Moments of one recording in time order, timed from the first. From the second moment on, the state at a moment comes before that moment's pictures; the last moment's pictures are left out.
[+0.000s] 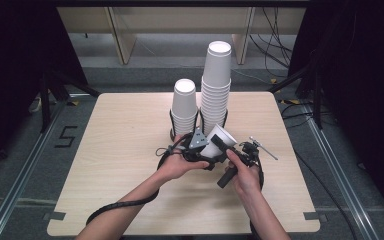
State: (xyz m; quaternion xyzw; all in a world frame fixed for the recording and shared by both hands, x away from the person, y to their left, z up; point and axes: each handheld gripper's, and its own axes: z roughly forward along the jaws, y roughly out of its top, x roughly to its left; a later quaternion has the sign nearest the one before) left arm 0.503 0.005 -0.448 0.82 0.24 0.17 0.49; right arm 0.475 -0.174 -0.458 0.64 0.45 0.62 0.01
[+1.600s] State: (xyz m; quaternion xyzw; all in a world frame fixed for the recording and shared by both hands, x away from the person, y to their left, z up) left arm 0.476 0.061 -0.454 0.81 0.25 0.17 0.50; right arm 0.461 -0.175 -0.446 0.51 0.60 0.58 0.24
